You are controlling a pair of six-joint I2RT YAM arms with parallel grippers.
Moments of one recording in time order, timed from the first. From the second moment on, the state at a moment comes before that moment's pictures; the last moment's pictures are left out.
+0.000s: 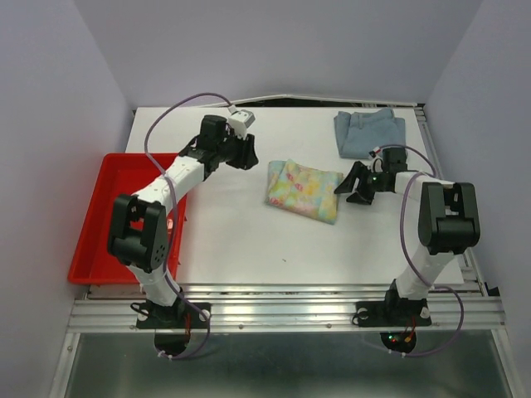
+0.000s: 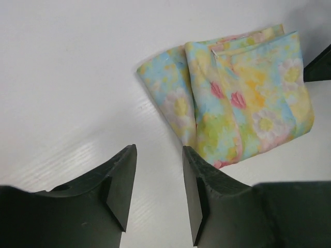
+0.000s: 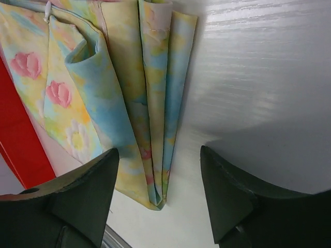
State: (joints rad) left arm -0.33 1.70 1.26 -0.19 0.40 -0.07; right arm -0.04 1.79 1.00 -0.25 -0.60 0.41
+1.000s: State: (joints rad) left arm -0.58 1.76 1.32 -0.26 0.24 0.03; right arm 0.03 1.72 0.84 0.08 -0.53 0.69
